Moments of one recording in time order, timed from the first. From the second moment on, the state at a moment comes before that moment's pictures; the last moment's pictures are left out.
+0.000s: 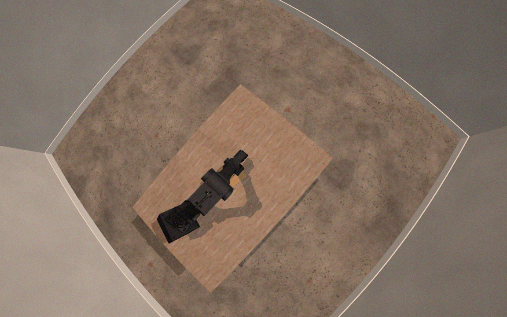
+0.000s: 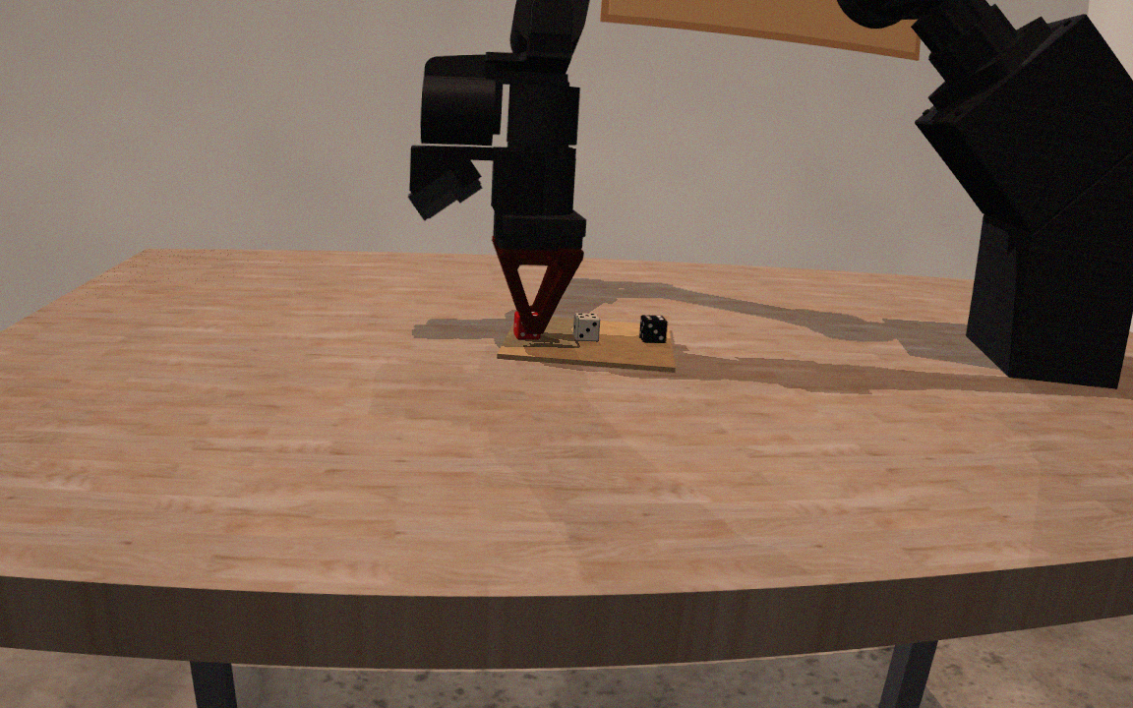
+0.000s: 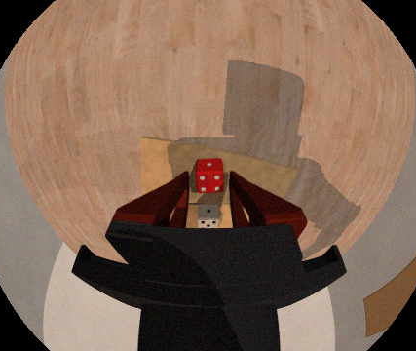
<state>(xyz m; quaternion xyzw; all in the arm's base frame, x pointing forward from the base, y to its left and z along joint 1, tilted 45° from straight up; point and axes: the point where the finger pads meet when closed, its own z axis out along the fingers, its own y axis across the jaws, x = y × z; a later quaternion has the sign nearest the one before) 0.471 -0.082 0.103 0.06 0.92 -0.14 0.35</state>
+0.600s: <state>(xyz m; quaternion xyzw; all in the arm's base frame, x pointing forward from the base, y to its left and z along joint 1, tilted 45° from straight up) 0.428 -0.058 0.163 0.06 0.92 -0.14 0.37</state>
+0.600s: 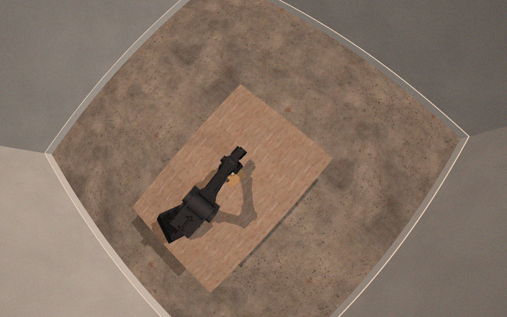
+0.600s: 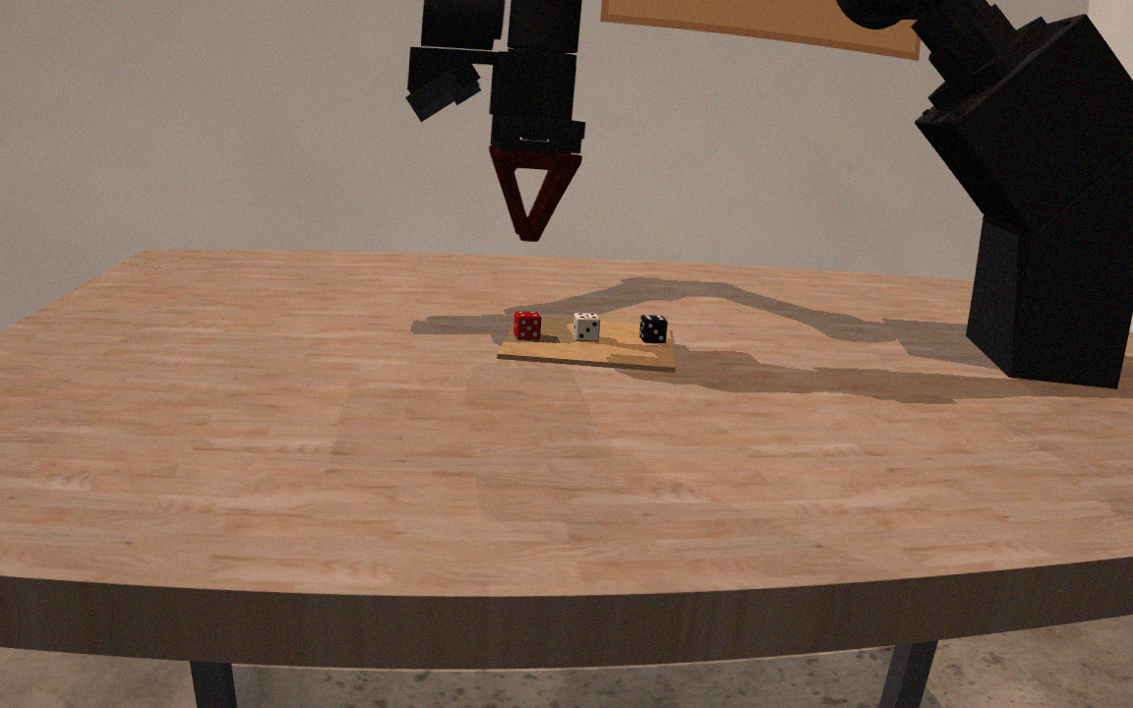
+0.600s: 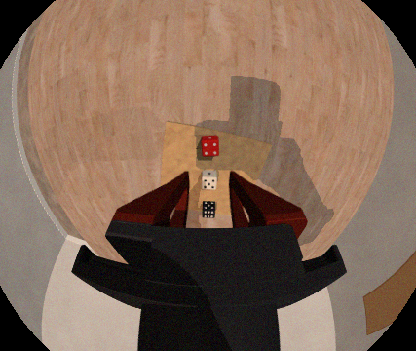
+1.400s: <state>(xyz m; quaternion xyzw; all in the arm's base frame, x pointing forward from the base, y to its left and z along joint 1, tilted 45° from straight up) 0.418 -0.056 0.166 0.06 0.92 -0.14 0.36</state>
